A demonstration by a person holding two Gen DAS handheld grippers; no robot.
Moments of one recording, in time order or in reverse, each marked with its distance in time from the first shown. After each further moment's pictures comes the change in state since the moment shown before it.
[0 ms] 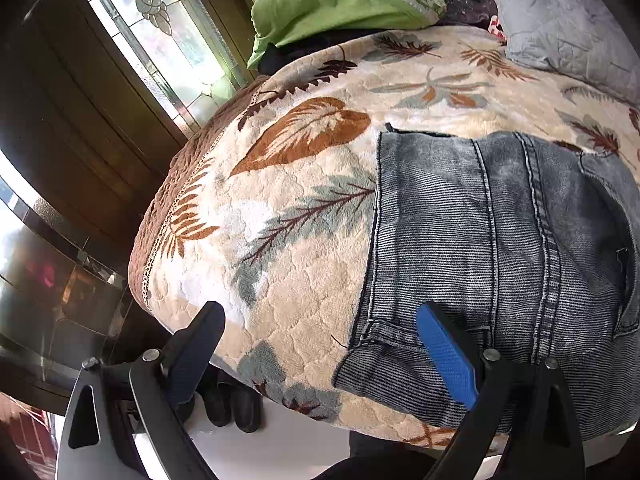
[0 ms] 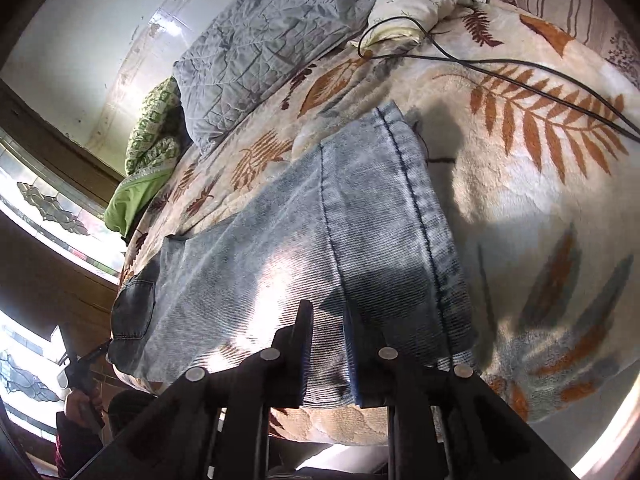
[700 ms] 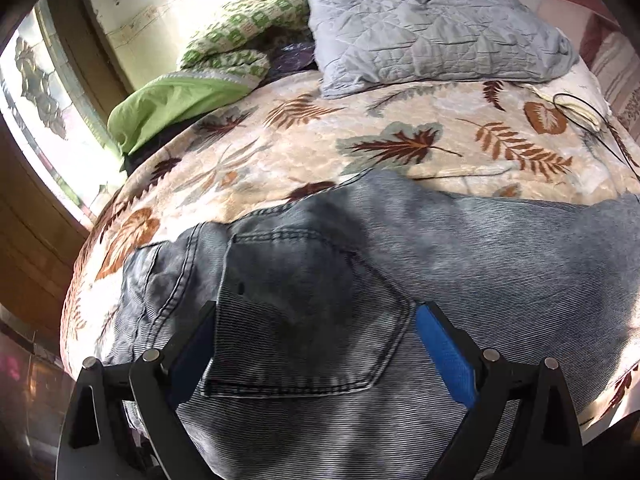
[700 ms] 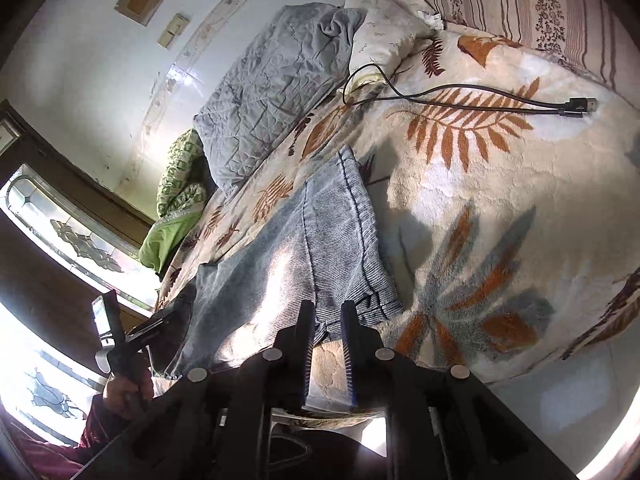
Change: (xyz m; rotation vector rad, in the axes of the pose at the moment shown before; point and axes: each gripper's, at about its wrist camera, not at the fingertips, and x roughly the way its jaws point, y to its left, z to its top) left arm -0.092 -0.167 0.012 0.189 -0.187 -0.255; right arm -0.083 -0.037 -0.038 0.065 -0.170 0.120
